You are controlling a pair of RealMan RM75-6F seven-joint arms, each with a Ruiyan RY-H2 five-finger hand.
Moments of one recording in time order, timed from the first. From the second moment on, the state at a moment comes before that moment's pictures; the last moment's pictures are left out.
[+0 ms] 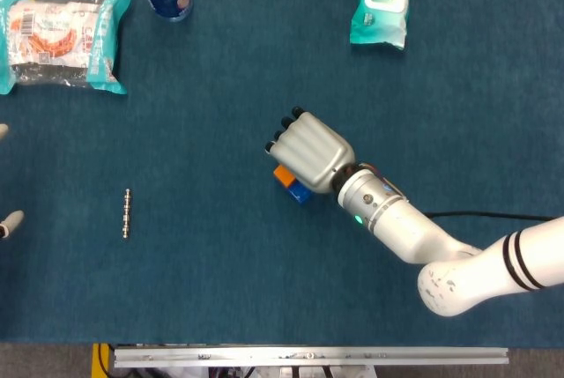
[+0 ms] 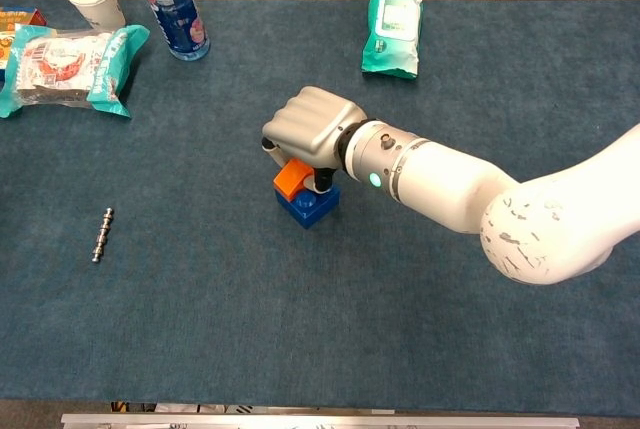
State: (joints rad) left arm -0.11 -1.10 0.03 -1.55 1.52 1.39 -0.08; right arm 1.22 -1.68 0.03 -1.71 -0.61 1.00 -0.99
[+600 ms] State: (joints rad) left arm -0.11 -1.10 0.02 -1.55 1.51 1.39 -0.08; right arm 1.22 -1.61 0.05 -1.76 -0.65 0.97 -0.92
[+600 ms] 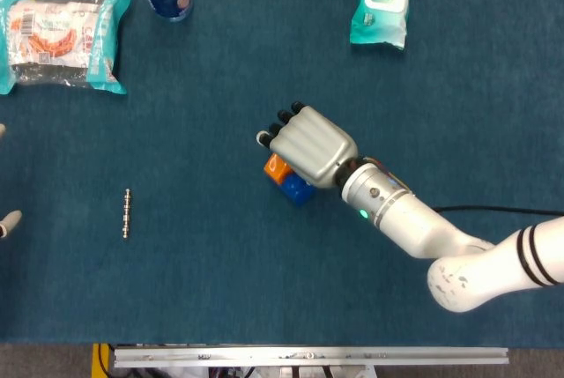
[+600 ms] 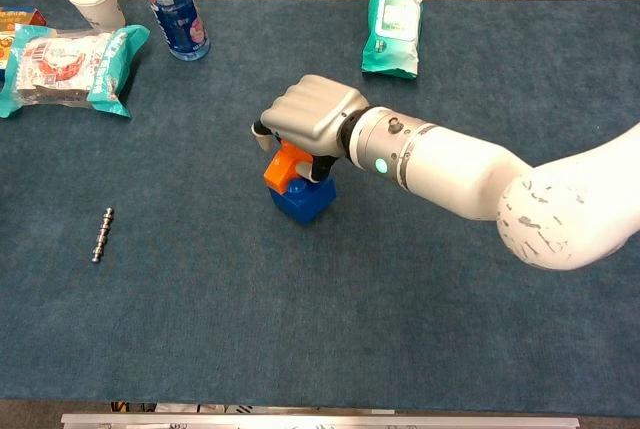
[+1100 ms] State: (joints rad) left arm -0.11 -1.10 0.00 -1.56 1.49 1.39 -0.07; right arm 1.09 -1.37 0.00 -1.85 -0.75 1.08 -0.83
